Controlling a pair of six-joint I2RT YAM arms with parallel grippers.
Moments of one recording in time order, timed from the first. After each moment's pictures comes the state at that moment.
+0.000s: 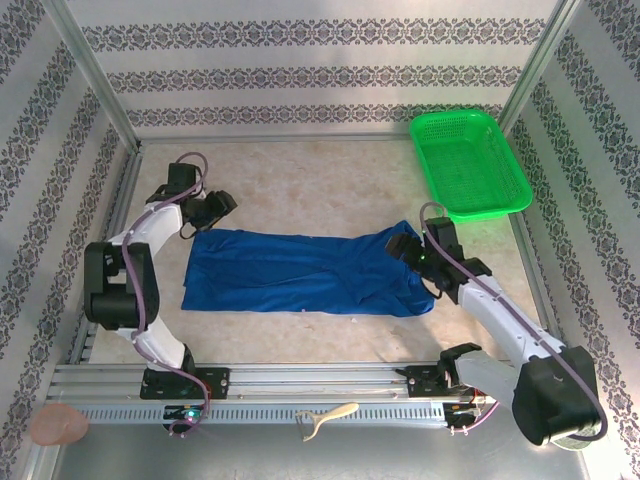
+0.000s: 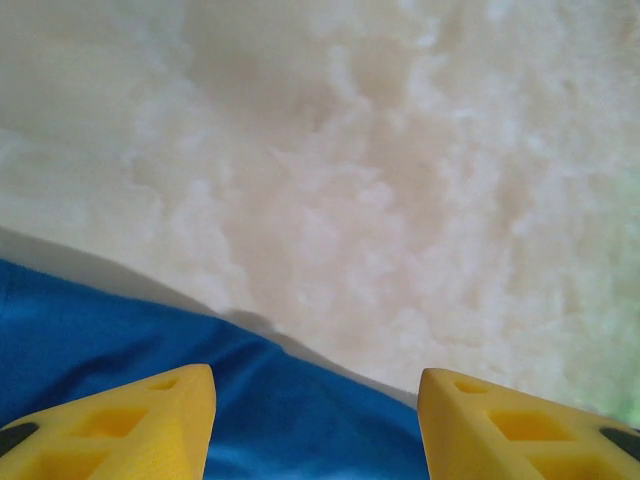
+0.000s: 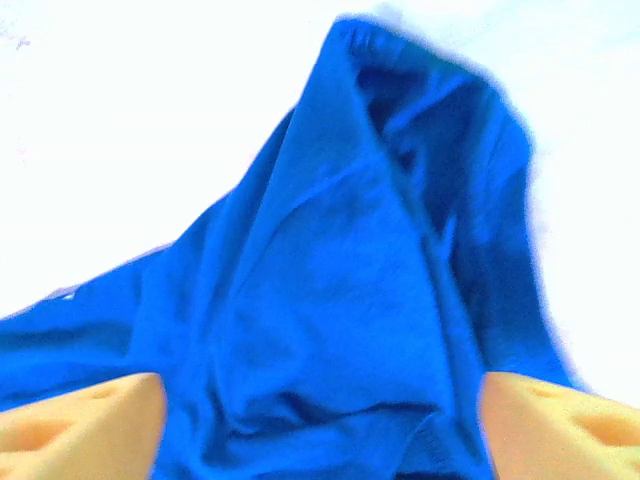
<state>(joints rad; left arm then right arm) 0.04 1.66 1.13 -0.44 0.35 -0.64 0.24 1.06 0.62 -0.42 -0.04 0.77</state>
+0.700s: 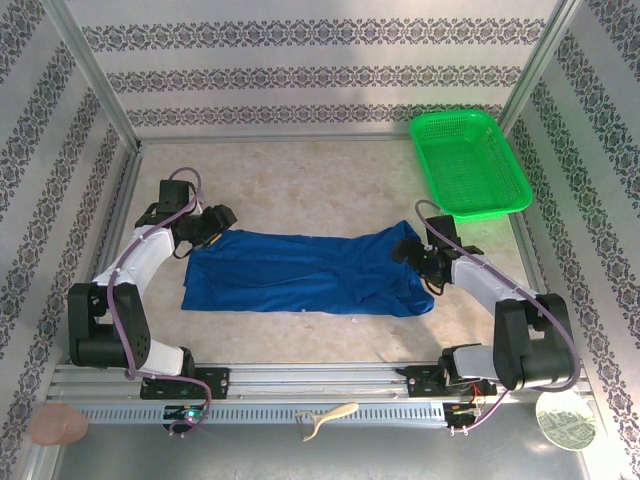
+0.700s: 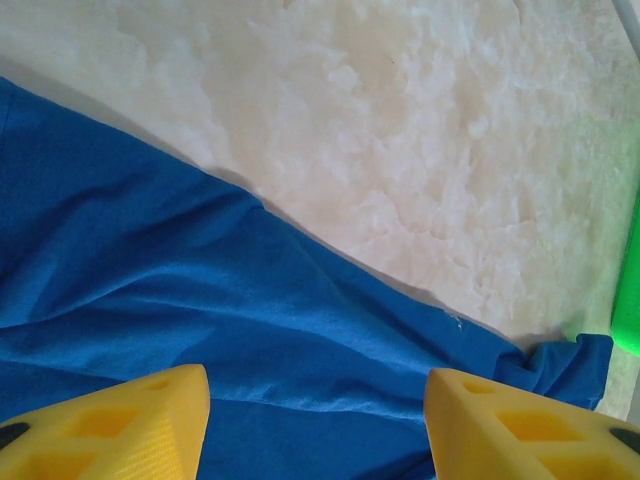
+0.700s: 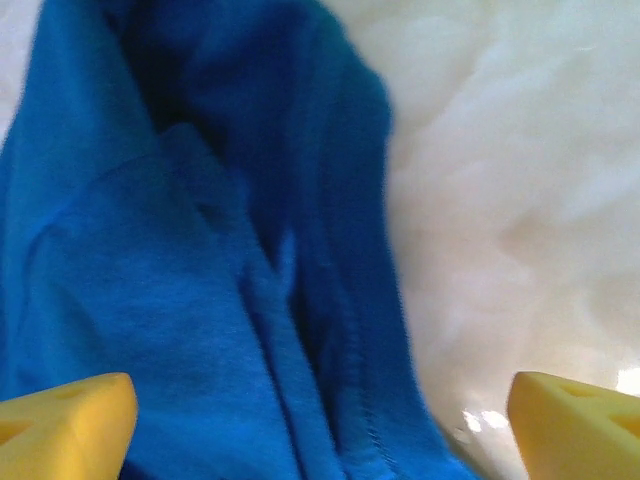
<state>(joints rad) 0.04 1.43 0.94 -0.47 0.42 -0.64 0.12 1.34 0.62 -0.37 -0.15 0.67</state>
